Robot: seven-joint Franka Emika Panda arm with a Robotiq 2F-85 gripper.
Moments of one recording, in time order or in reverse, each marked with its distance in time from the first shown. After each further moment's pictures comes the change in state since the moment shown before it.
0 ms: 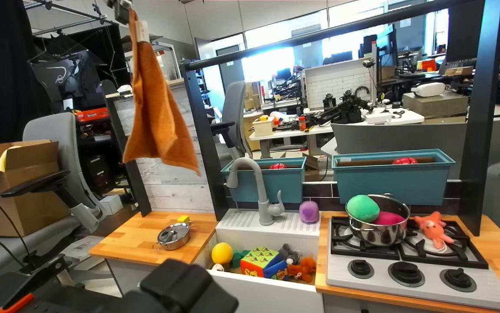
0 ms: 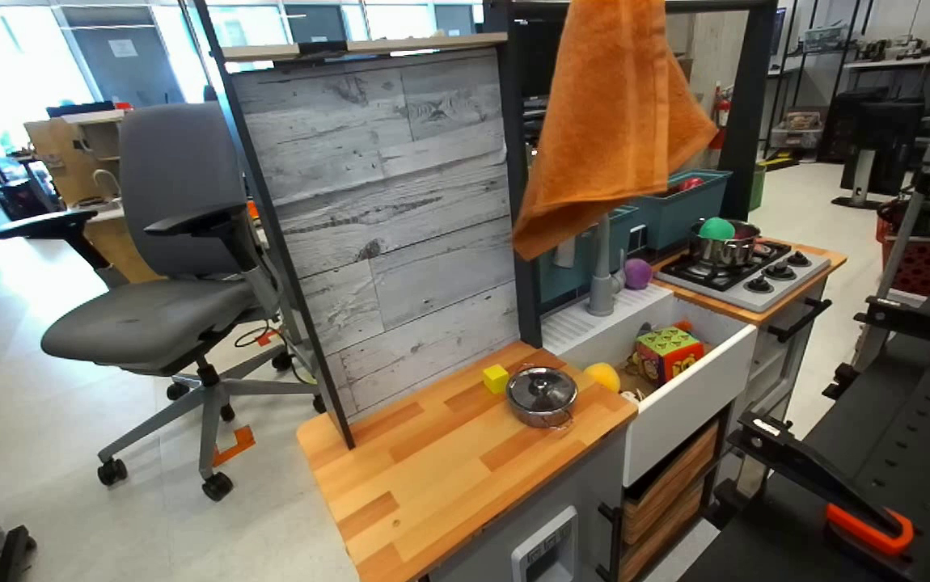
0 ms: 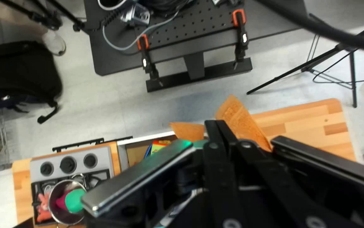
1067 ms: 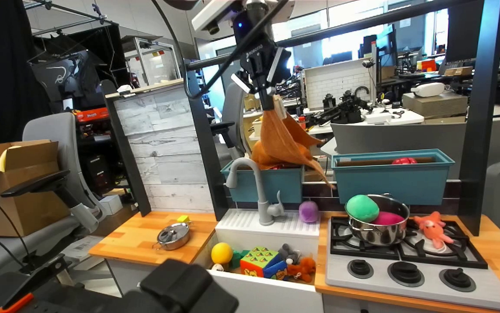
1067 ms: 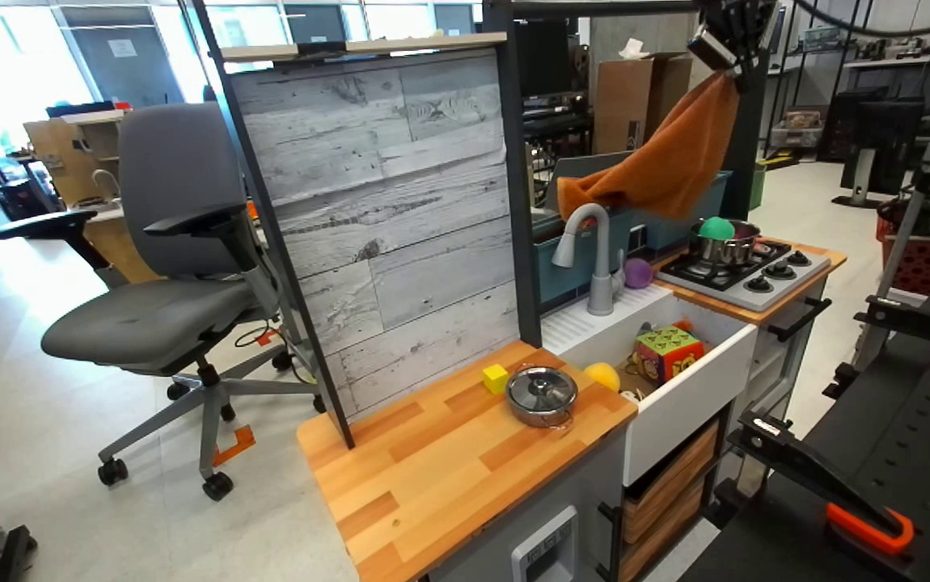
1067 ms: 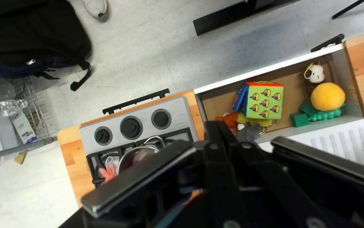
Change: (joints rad) arm -0.228 0.071 -0.145 -0.456 -0.114 0.715 -0.194
